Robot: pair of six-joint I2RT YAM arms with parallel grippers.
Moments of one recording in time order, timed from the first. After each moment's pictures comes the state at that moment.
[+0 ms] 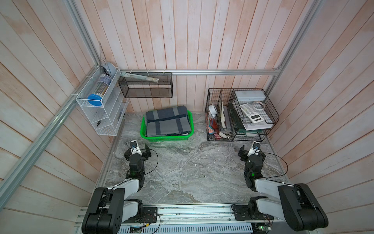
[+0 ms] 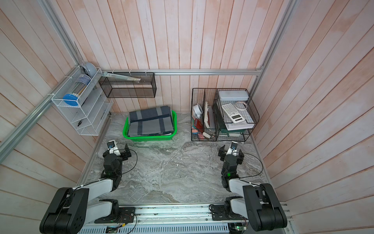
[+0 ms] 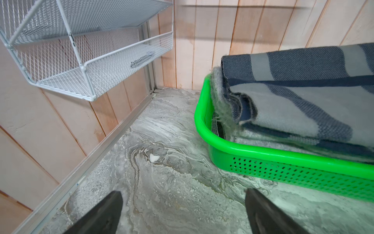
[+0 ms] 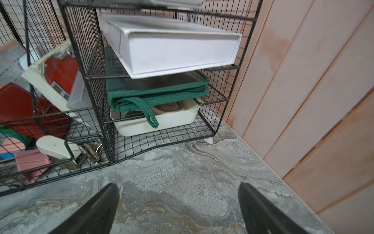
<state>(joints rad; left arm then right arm) -0.05 1.26 0.20 0.86 -0.32 -0.04 0.13 1.27 0.15 0.90 0.47 0.05</state>
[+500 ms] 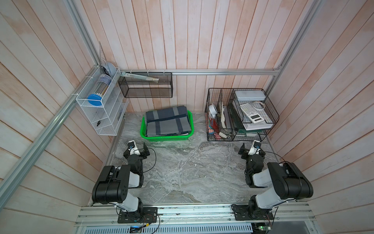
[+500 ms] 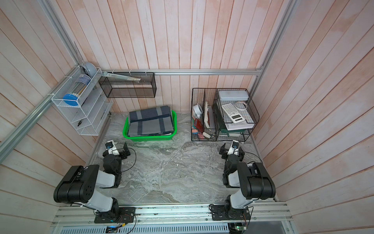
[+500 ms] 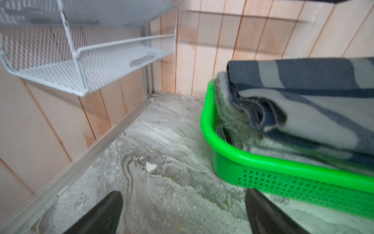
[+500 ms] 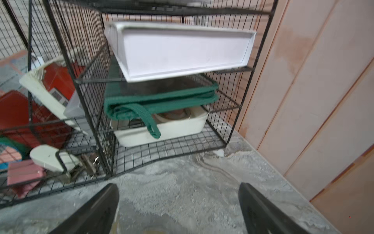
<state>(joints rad) 0.05 1.56 0.18 1.24 -0.20 -0.09 0.01 1.56 0.14 1.29 0.29 0.03</state>
